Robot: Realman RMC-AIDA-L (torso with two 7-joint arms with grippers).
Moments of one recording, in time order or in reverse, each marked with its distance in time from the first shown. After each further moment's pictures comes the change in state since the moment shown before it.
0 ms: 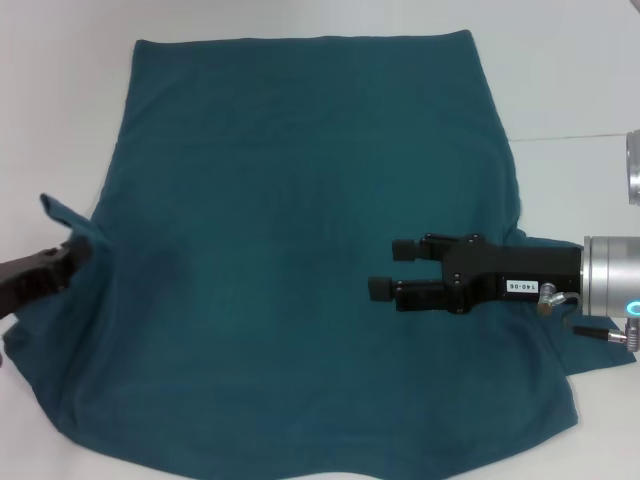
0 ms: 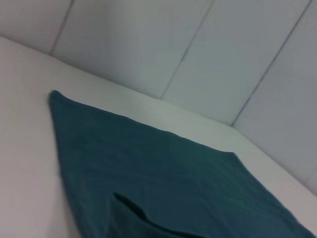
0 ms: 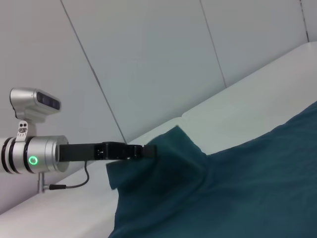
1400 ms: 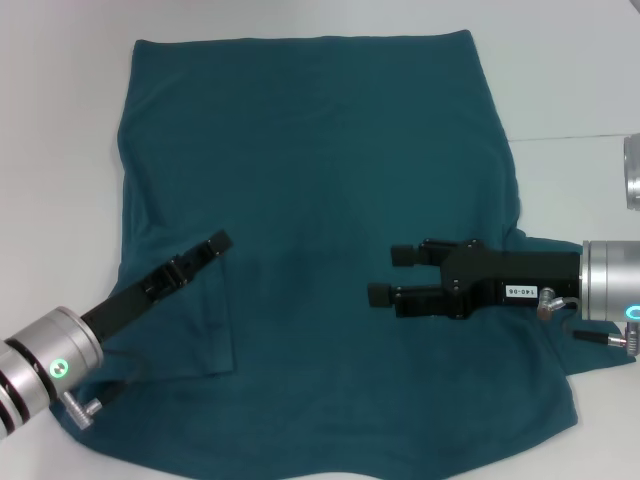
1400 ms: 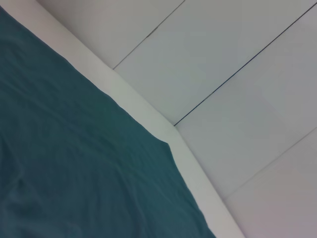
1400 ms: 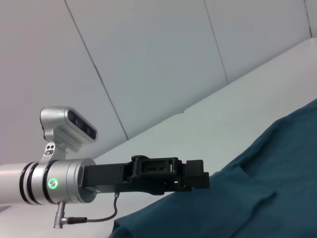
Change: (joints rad) left arm -0.129 -0.008 -0.013 -0.414 -0.151 -0.045 0.032; right arm -0.003 0.000 -0.009 0.003 -0.002 -0.001 -0.001
